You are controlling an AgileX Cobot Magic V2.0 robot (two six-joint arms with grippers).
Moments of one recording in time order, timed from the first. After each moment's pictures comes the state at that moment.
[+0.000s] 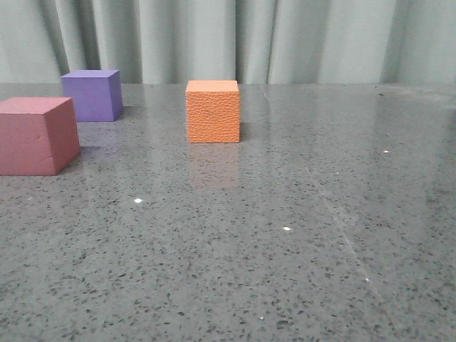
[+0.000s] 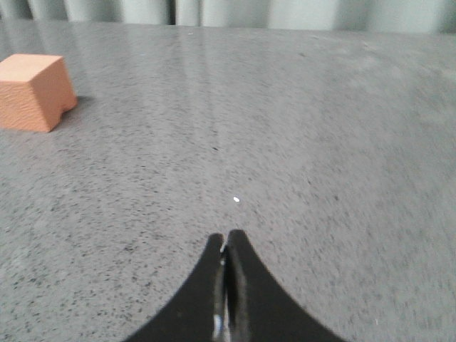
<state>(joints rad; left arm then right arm) -0.09 0.00 0.00 0.23 0.08 -0.18 0.29 0.10 -0.25 -0.28 0.48 0.39</state>
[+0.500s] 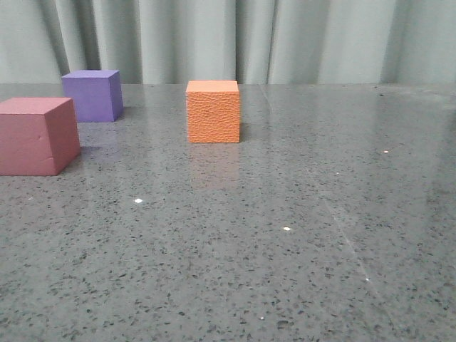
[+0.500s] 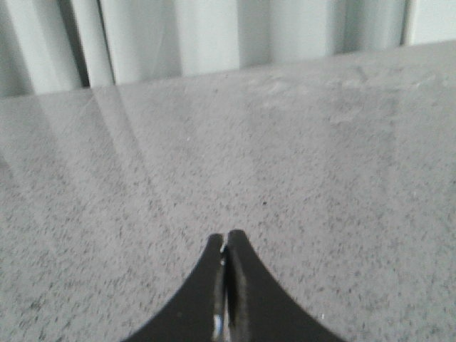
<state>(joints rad) -0.09 0.00 0.00 0.23 0.07 -0.18 -0.03 -0.01 -0.01 -0.05 0.16 0.20</state>
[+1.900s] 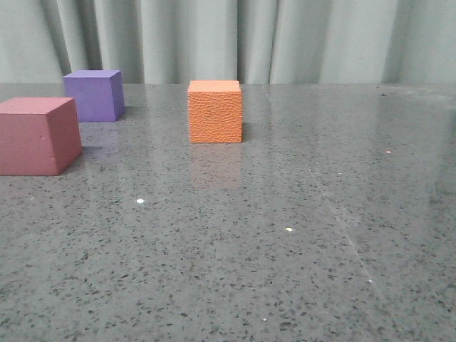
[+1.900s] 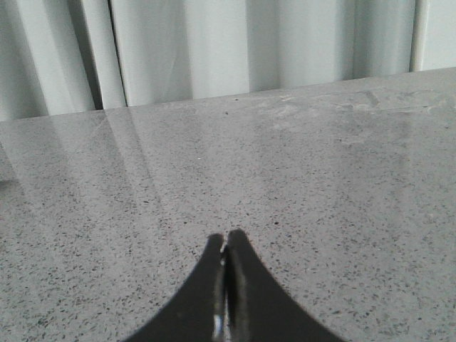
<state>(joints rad) -0.09 0.00 0.00 0.23 0.07 -0.18 -0.02 -0.01 0.03 -0.04 0.08 0.19</state>
